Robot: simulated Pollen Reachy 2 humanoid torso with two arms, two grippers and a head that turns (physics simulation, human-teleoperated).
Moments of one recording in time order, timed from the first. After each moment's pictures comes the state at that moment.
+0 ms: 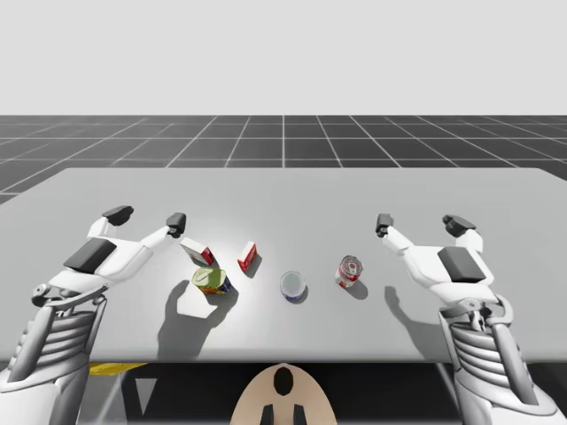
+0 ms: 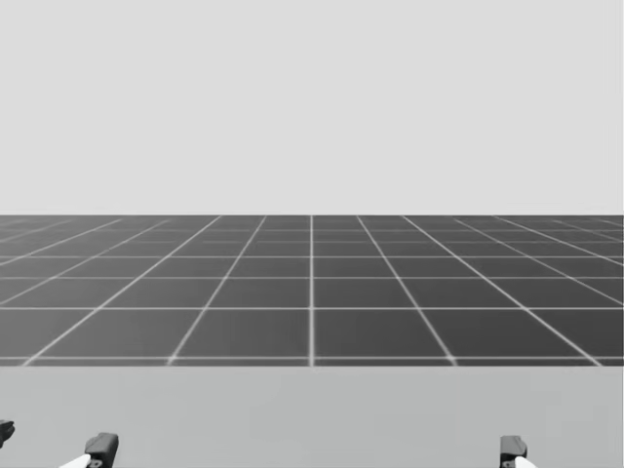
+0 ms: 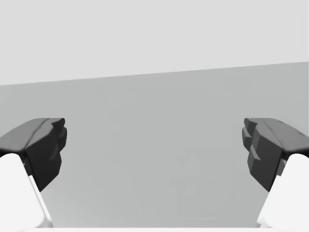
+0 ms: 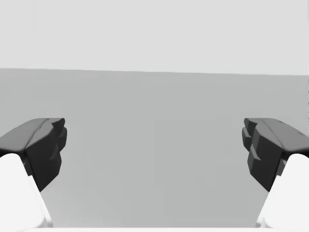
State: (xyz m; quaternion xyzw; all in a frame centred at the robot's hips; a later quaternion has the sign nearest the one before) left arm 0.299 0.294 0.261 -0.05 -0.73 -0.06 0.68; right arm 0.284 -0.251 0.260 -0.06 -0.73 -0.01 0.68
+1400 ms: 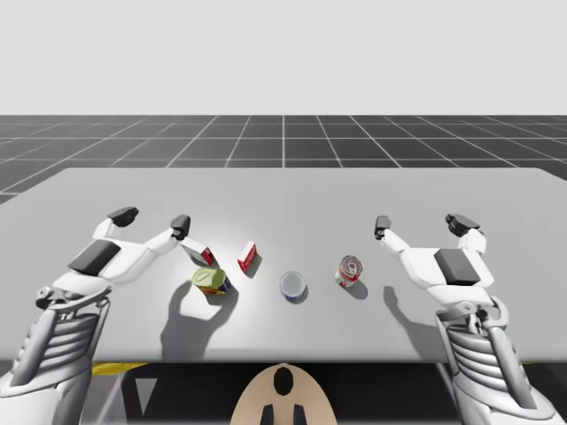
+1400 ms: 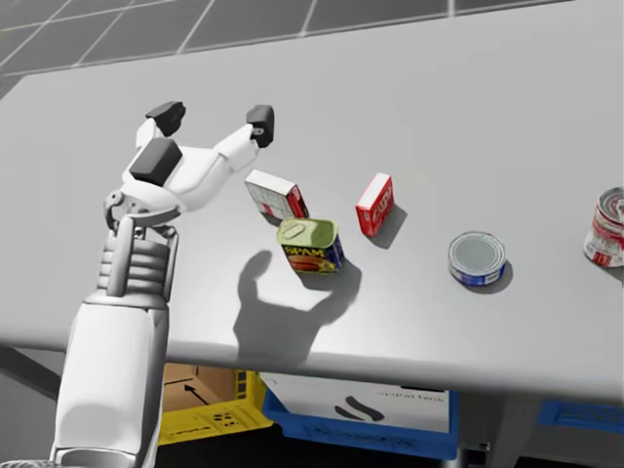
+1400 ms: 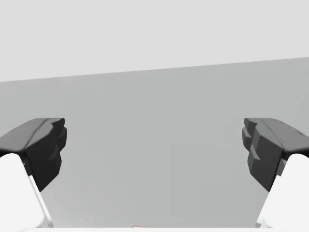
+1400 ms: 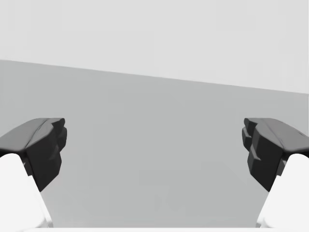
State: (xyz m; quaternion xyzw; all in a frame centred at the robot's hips) left arm 0.296 0.287 0.261 -0.06 -0.72 -0.06 0.69; right arm 0.281 -0.244 0.259 -0.11 -0.73 0.02 0.68
